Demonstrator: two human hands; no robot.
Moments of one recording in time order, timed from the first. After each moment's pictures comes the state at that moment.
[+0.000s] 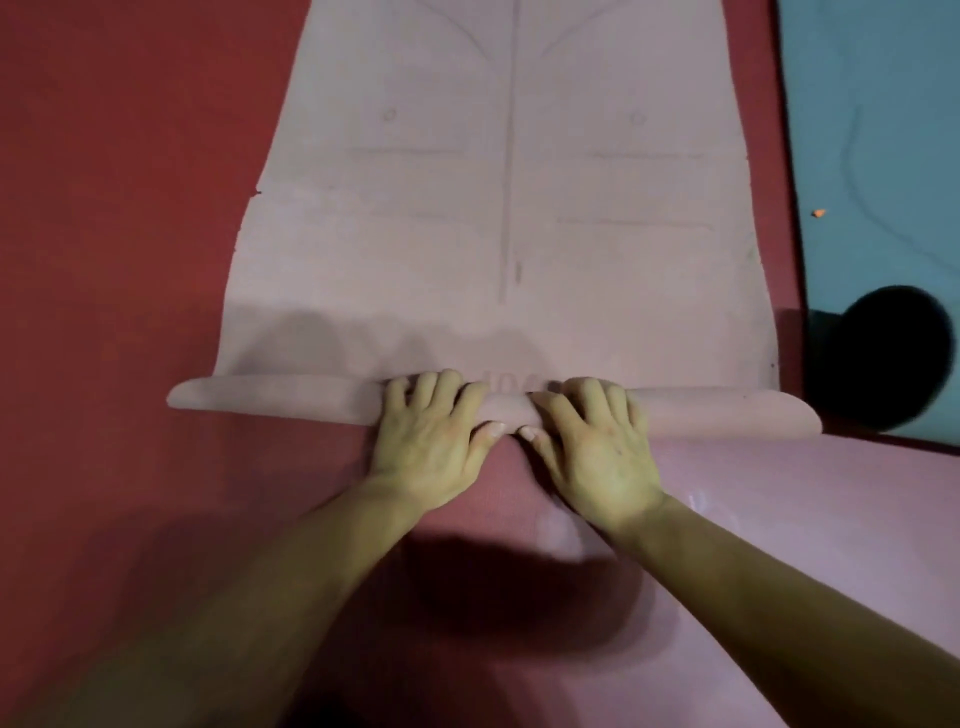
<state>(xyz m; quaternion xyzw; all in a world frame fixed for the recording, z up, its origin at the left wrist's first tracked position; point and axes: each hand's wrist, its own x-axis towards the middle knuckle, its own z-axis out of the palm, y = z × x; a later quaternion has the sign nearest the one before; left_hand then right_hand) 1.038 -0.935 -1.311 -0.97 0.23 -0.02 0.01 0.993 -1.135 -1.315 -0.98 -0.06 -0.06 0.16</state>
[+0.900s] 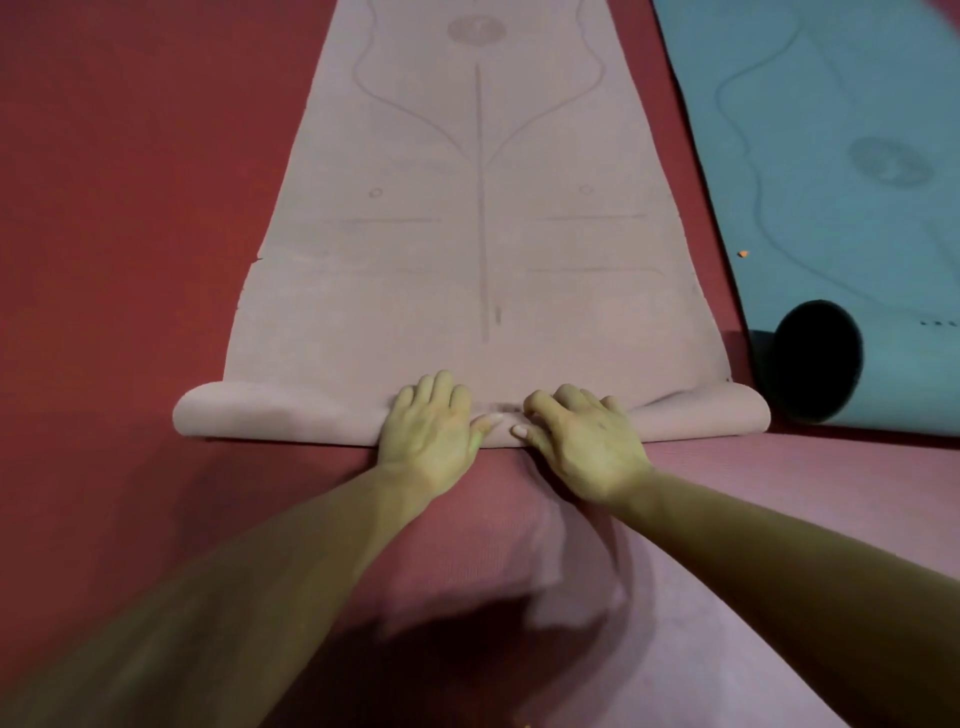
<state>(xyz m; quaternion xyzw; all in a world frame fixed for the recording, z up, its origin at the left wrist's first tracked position) 1.070 -0.940 -1.309 -0.97 0.24 -0.04 0.02 1.017 -1.141 -1.295 -0.99 -0.05 0.07 0.13</state>
